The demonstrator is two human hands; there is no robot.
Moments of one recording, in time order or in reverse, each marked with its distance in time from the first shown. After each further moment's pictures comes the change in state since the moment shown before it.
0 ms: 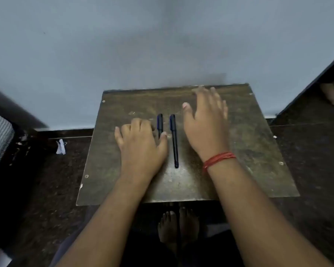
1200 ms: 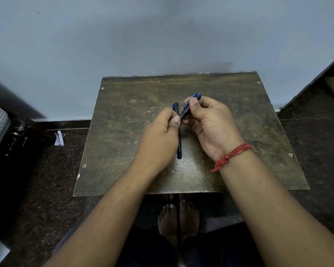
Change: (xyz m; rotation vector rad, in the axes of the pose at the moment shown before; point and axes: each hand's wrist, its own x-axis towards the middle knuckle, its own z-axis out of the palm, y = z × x) left_hand -0.009 0.022 -0.003 -0.691 -0.194 0.062; right_hand -0.012 -0.001 0.001 1.293 -0.231 0.445
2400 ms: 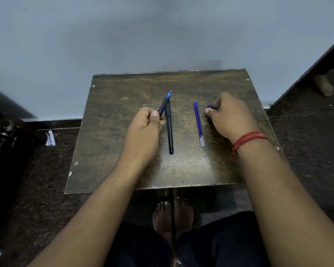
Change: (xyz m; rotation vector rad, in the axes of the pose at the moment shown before) left_hand 0.005 -0.025 -0.002 -0.249 0.070 -0.141; right_hand 0.014 -0.028 -0.061 -1.418 0.250 -0.022
